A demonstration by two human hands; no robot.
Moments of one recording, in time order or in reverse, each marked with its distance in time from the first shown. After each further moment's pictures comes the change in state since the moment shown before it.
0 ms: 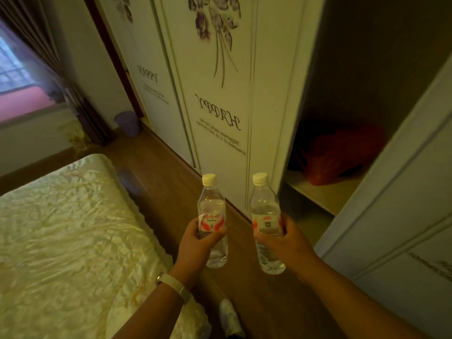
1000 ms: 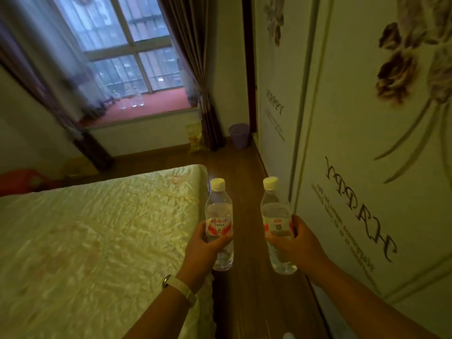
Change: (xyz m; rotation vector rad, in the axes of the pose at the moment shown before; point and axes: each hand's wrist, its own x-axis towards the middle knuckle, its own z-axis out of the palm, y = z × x) left_hand 0.335 0.132 -0.156 -0.048 0.626 0.075; right_hand 0.446 -0.200 0.207 -0.052 -0.597 -0.223
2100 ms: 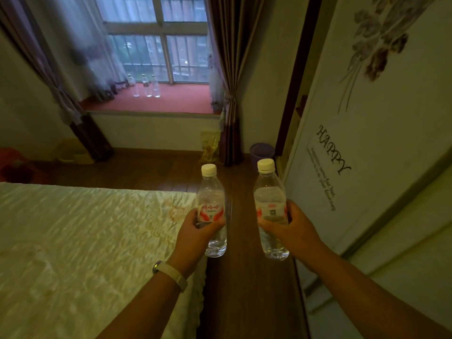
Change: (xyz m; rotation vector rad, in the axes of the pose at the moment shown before) left_hand 0.442 0.078 -0.052 -0.115 0.159 0.059; right_hand 0.449 -0.146 0.098 -0.133 -0.129 -0.130
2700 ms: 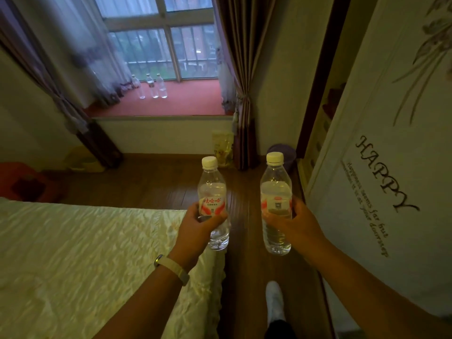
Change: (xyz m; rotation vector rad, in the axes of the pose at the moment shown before) left_hand 0.220 0.032 0.011 0.060 0.051 -0.025; right_hand 0.242 0.016 0.023 0.124 -0.012 0.060
